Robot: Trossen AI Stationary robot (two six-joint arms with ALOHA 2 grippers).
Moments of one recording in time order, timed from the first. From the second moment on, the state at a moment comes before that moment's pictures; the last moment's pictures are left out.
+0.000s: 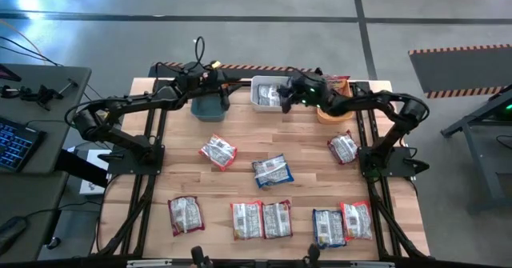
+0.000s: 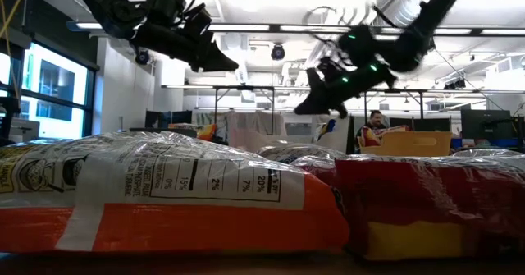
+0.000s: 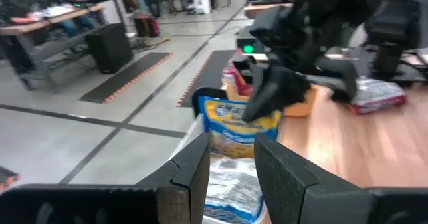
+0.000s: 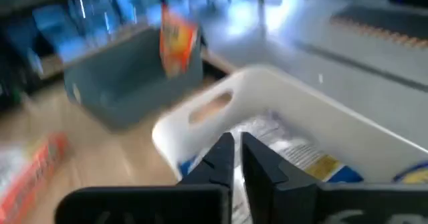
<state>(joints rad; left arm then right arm) 0.67 1.39 0.77 0.43 0.28 0.22 -0.61 1.66 0.77 0.54 -0.11 0.17</state>
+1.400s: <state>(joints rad) 0.69 1.38 0.77 0.34 0.27 0.24 -0.58 2.22 1.77 -0.70 -0.06 -0.19</state>
